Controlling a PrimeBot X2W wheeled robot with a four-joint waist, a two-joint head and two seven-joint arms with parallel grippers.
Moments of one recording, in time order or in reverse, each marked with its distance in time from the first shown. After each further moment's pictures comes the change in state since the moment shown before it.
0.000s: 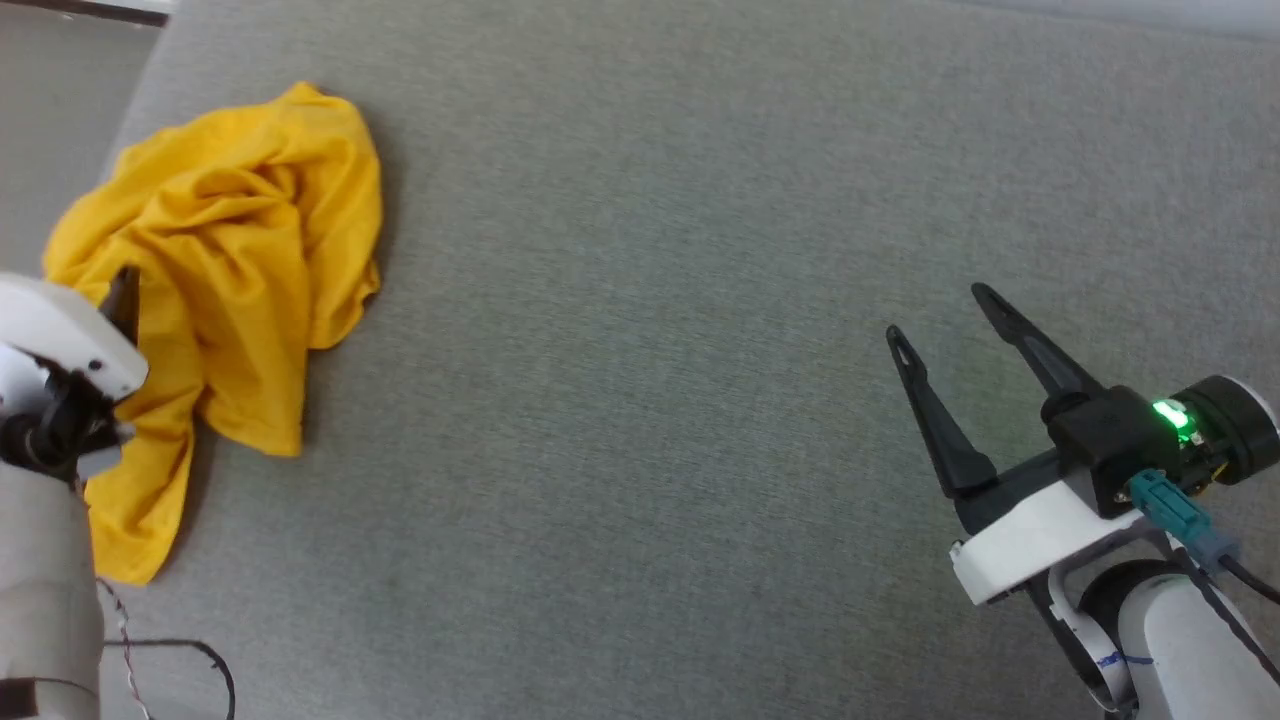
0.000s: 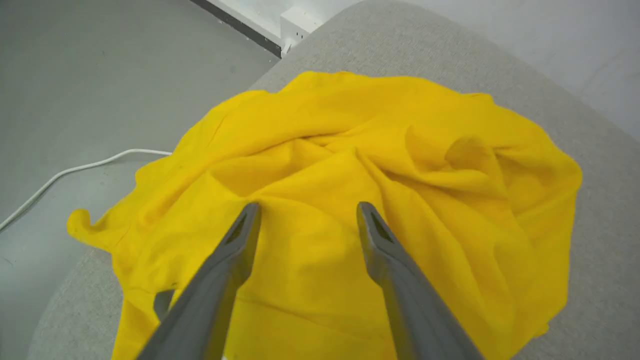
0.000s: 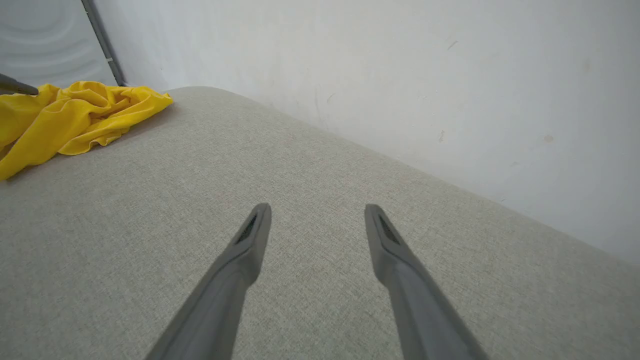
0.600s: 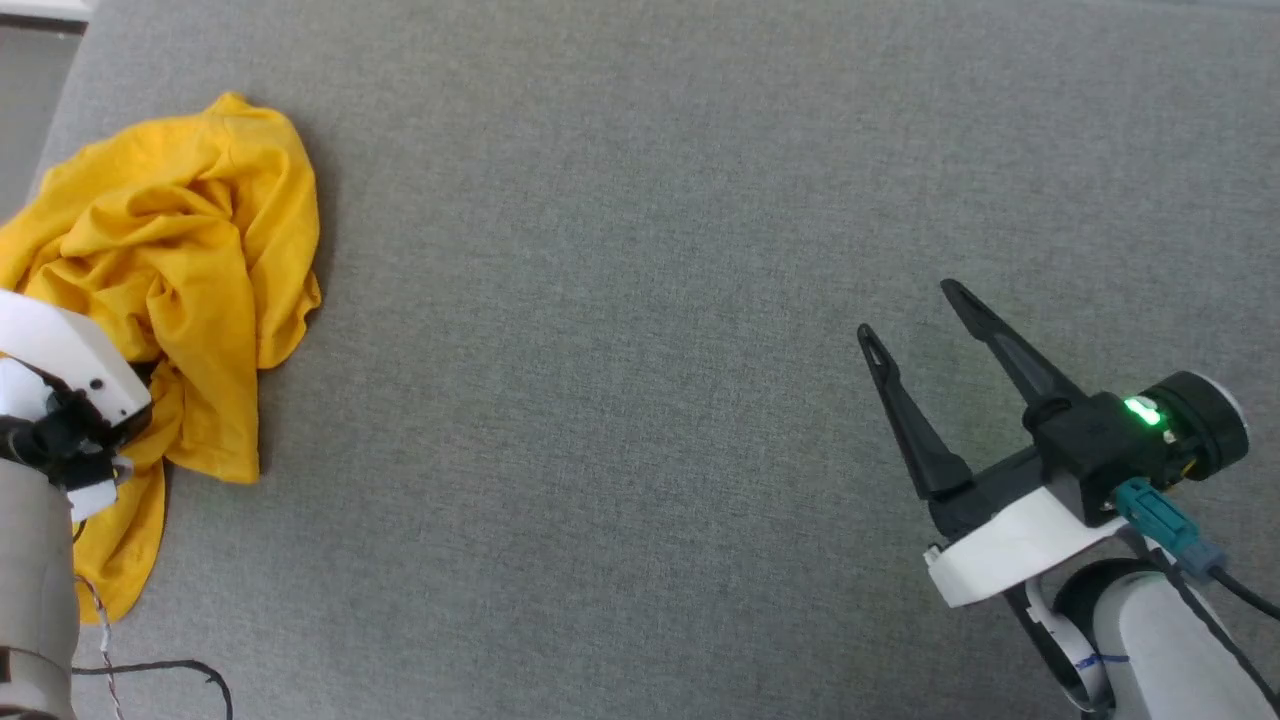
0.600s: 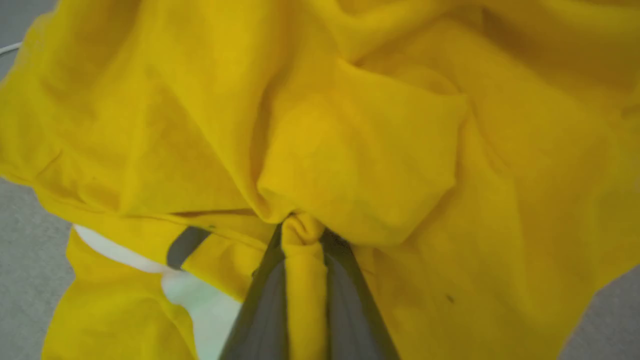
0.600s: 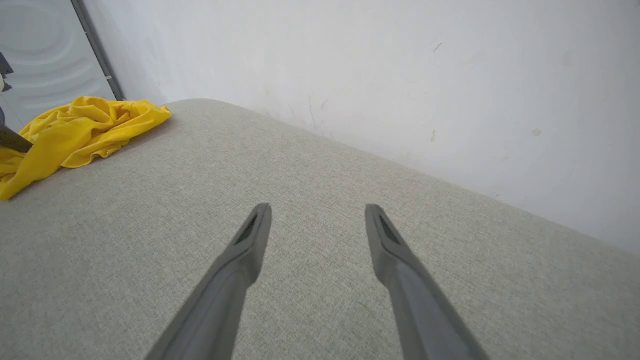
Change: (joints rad) left arm -0.116 0.057 -0.085 0.289 -0.091 -0.025 0.275; right arm -0.021 0.005 0.038 0.013 0.028 0.000 -0.058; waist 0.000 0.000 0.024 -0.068
